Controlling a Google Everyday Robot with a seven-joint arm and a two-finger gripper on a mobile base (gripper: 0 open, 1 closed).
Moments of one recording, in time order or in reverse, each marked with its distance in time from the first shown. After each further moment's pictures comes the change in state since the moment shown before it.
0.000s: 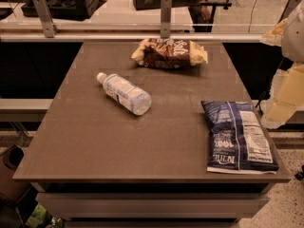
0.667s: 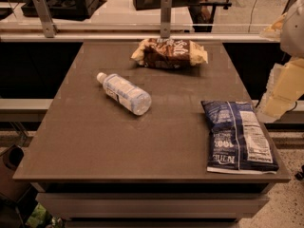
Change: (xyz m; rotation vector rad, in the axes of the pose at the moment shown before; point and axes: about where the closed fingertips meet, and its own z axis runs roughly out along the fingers) arm -0.006 -0.007 -0.002 0.017 -0.023 0.021
